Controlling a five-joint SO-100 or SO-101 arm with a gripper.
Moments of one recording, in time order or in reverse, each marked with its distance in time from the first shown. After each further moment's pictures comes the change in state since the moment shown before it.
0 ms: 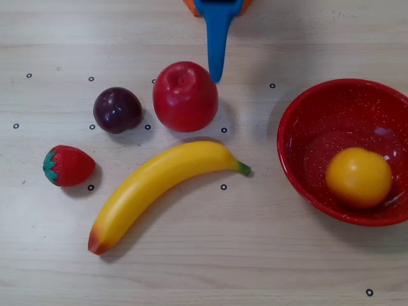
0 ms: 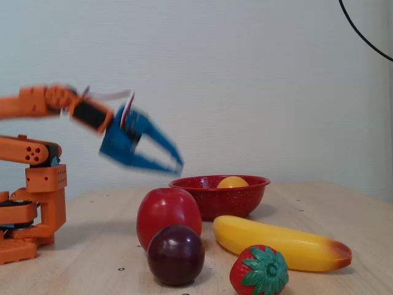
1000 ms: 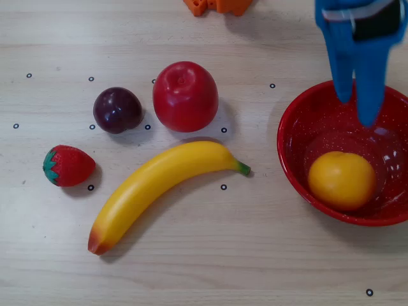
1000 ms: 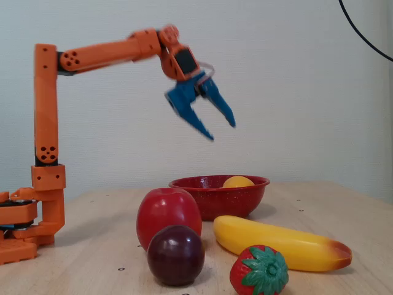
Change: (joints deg) arm 22.7 -80.9 -100.0 42.5 -9.8
